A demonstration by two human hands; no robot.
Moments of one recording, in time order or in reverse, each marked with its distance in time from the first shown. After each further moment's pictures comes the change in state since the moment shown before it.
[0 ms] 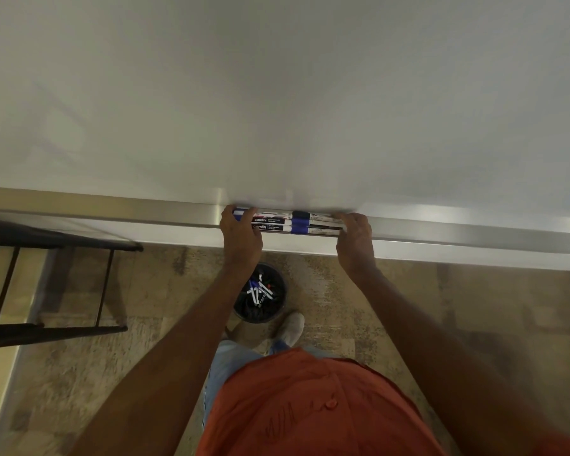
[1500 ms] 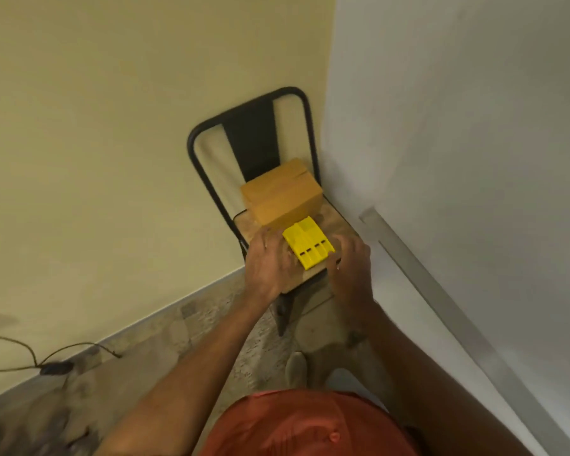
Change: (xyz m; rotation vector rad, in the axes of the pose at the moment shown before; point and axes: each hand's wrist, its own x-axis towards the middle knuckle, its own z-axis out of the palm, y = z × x) left_hand -0.113 -0.417 -0.516 0.121 0.694 -0.464; right_hand -0.191 -0.636 0.388 0.083 -0.412 -0.984
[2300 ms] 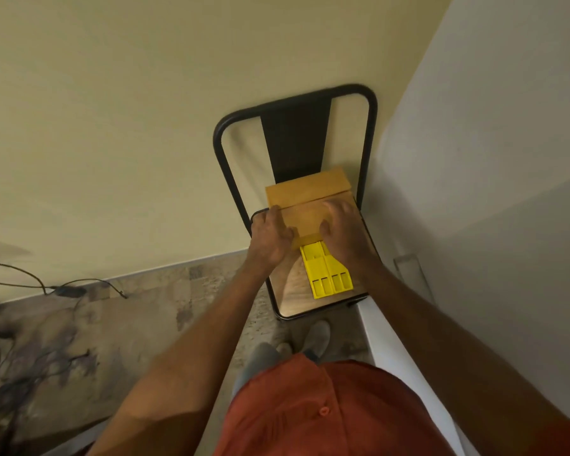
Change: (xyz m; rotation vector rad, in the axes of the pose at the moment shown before) left_hand 0.135 -0.036 0.010 -0.157 -0.075 -0.503; right_hand 0.195 -0.035 0.074 -0.109 -0.439 -0.285
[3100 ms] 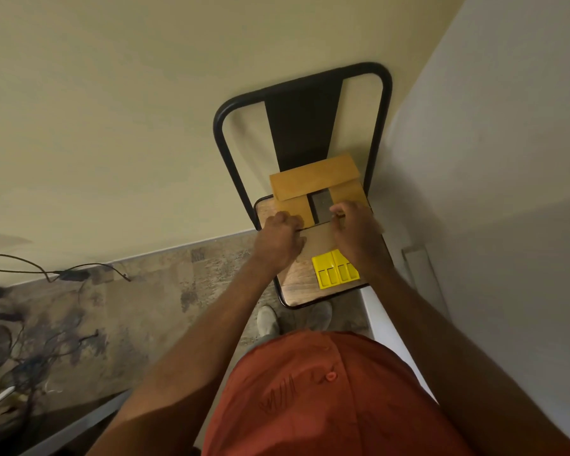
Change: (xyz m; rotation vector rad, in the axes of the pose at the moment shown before) left_hand 0.003 -0.019 0.005 0.289 -0.214 0.241; right_hand -0.011 -0.003 -0.003 0.071 0.013 0.125
